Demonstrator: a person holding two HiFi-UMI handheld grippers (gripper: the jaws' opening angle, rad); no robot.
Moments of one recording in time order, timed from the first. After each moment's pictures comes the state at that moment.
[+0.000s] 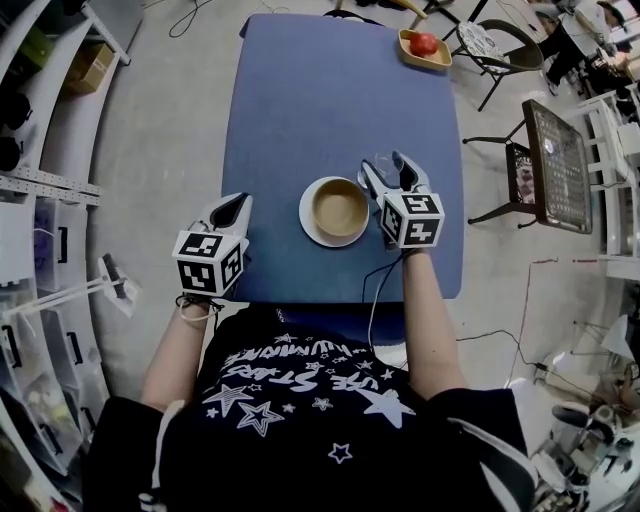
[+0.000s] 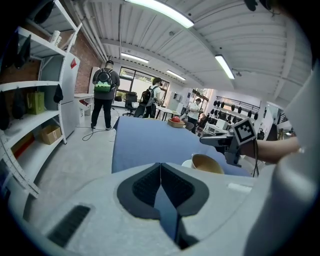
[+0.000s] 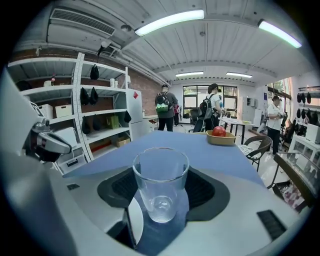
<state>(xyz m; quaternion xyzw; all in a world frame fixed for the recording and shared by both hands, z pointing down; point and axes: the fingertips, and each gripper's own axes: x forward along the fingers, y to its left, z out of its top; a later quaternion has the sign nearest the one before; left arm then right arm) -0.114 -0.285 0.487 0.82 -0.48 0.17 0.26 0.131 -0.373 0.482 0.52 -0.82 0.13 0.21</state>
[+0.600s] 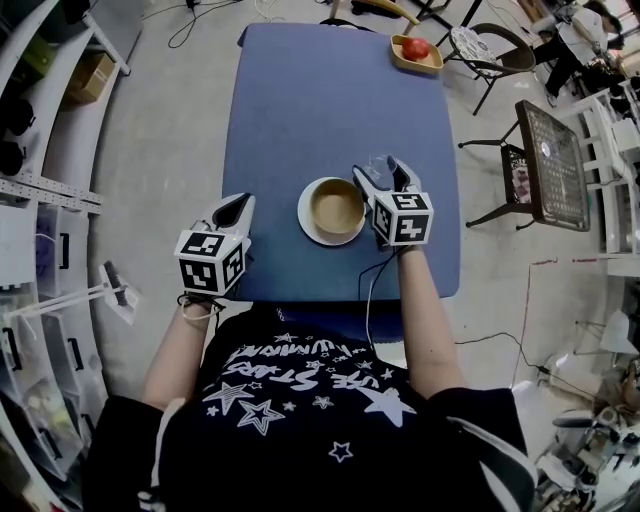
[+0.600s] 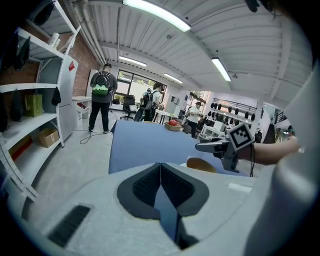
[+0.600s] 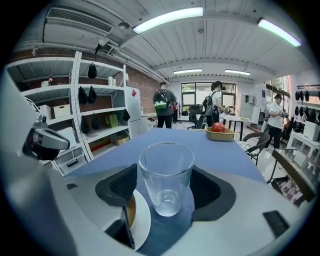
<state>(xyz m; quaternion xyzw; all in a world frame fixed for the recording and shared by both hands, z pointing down) -0.105 -0.280 0.473 0.83 -0.47 0.16 0.25 0.127 -0.363 0.490 0.53 -0.81 0.15 0.22</state>
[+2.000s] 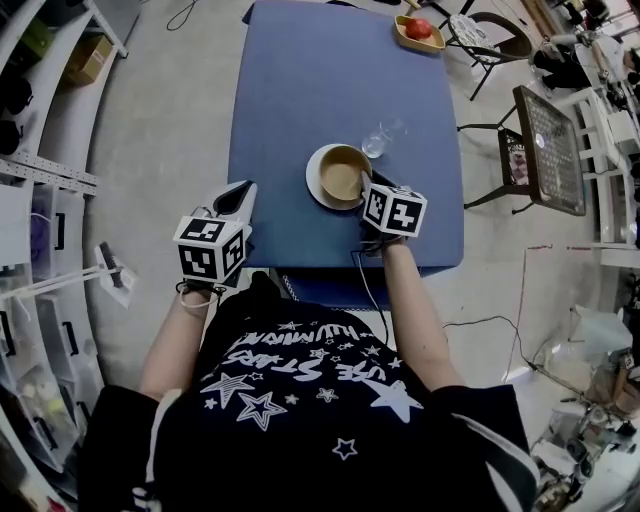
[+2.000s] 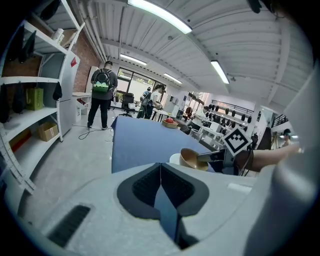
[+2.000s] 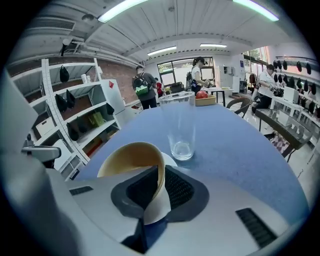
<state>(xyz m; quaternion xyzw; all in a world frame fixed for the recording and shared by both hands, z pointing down) -0.122 -0.226 0.481 0.84 -0.46 0.15 0.26 0.116 -0.277 0.545 0.57 -0.72 0.31 0.23</state>
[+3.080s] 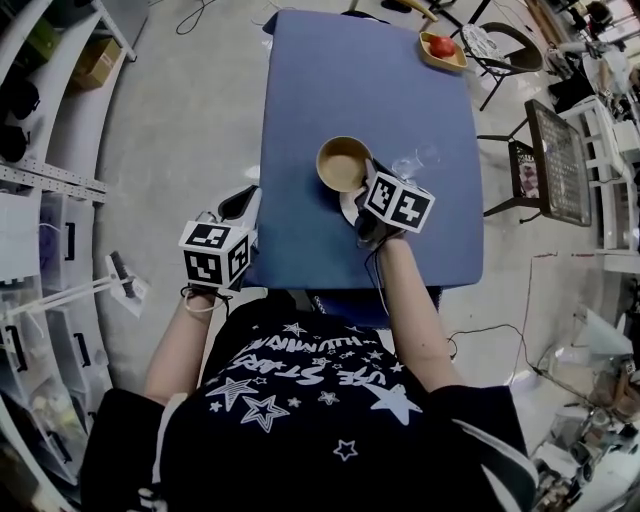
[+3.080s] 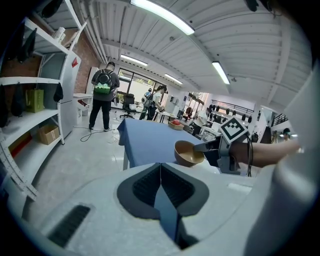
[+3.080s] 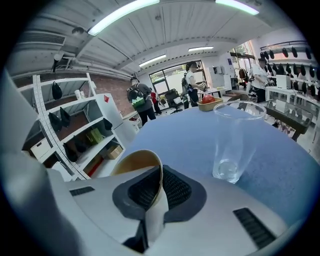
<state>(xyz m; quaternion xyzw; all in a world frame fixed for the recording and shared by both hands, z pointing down) -0.190 -0.264 0.486 0.84 -0.46 0.15 0.26 0.037 -0.343 0.521 0.60 -0.72 0.33 0.15</state>
